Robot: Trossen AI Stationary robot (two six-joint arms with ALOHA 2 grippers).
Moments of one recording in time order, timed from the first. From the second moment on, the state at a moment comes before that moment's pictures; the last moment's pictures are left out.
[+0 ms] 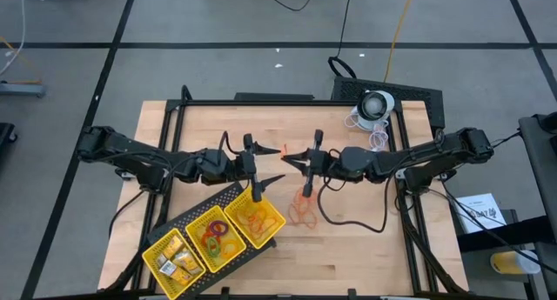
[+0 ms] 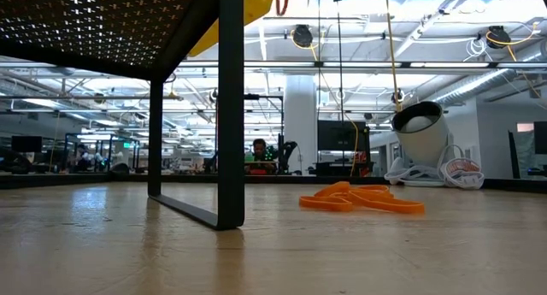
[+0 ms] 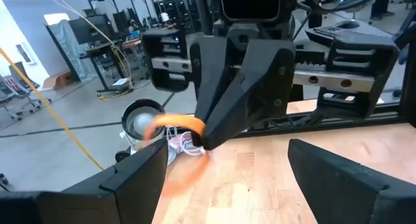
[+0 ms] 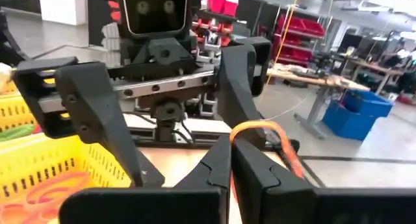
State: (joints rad) left arm -0.18 1.36 0.95 0.34 -0.37 0.20; right arm 0.16 1.38 0.96 0.42 0.36 -0.17
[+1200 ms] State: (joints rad) left arm -0.17 1.42 0.95 0.48 -0.38 0.28; right arm 0.17 1.42 0.97 0.51 0.18 -0.12
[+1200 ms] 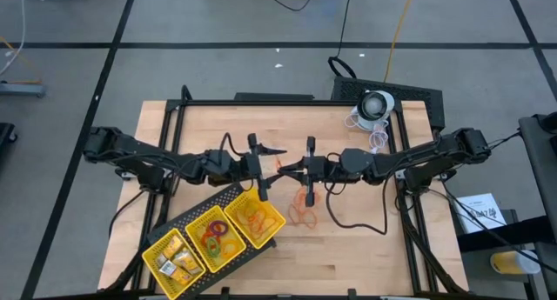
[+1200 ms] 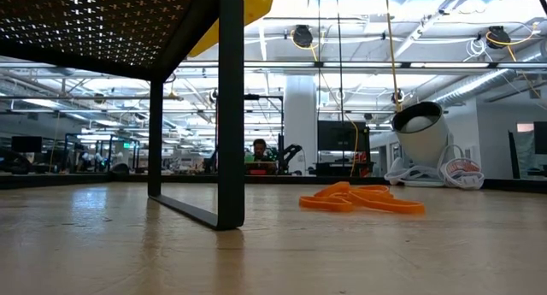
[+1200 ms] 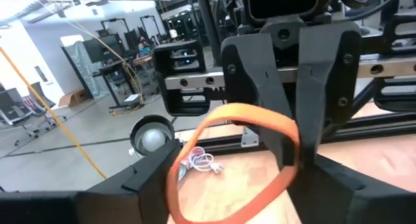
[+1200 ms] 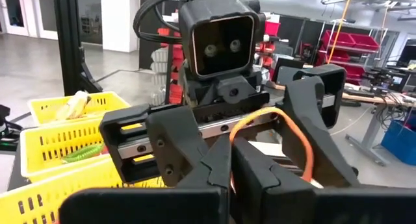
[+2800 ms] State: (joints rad) left arm -0.35 1.21 0.95 -0.07 0.11 -0.05; right arm 0.17 1.04 0.85 0.16 0.37 -0.12
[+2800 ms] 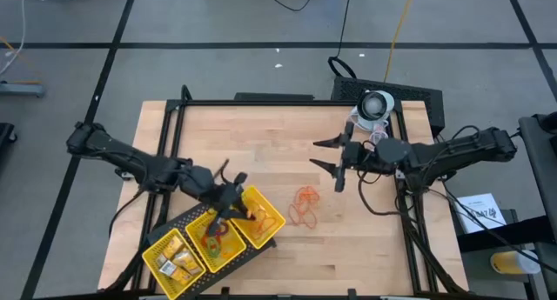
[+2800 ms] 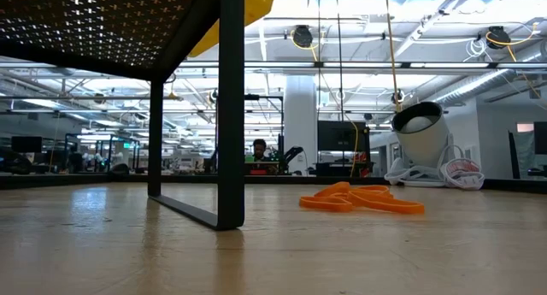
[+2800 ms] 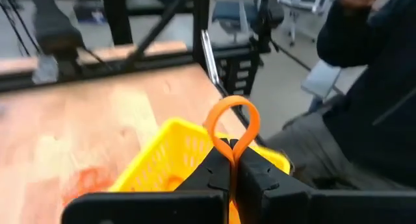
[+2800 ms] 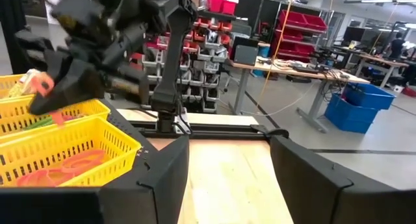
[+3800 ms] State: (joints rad) left arm -0.36 1.22 0.95 -0.08 0.05 -0.09; right arm 0.17 1.04 0.84 0.16 0.35 -0.11
